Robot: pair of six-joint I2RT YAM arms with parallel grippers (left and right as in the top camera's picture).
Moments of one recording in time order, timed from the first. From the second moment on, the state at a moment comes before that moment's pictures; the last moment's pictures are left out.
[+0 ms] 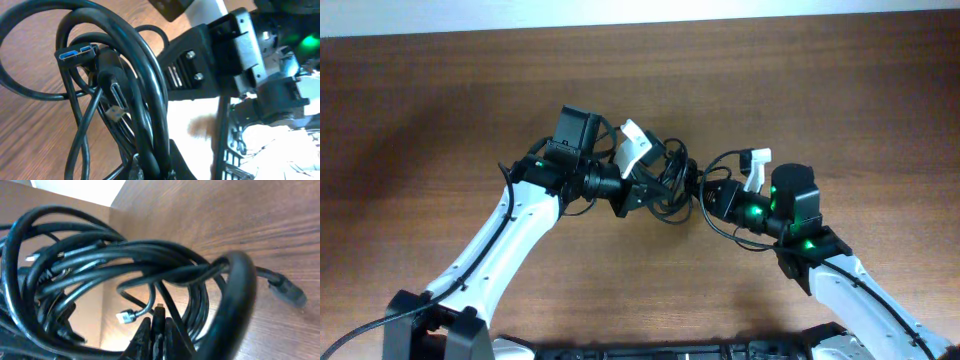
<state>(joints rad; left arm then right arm) -0.38 1.53 1.09 -0.58 0.92 0.29 0.25 1.19 0.45 0.22 -0.63 0.91</state>
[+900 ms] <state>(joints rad) -0.46 1.53 1.09 -0.29 0.75 -0.34 0.28 1.19 0.45 0.29 -0.52 1.01</state>
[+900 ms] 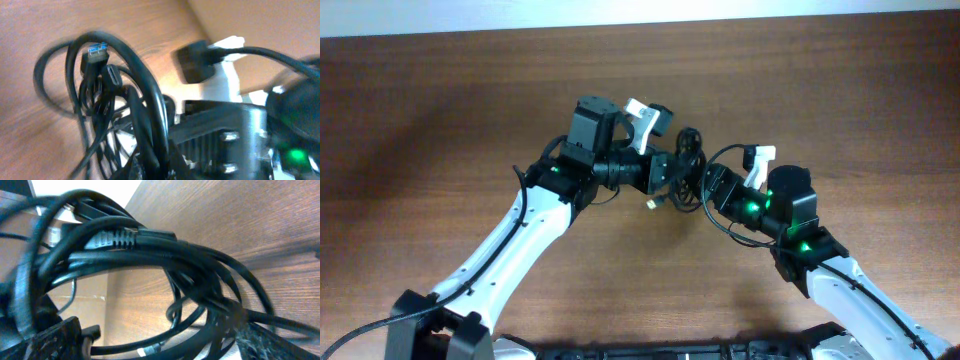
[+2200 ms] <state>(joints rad) -0.43 1.52 1.10 -0.45 0.34 -1.96 0.56 1.19 0.45 0.42 -0.42 1.03</state>
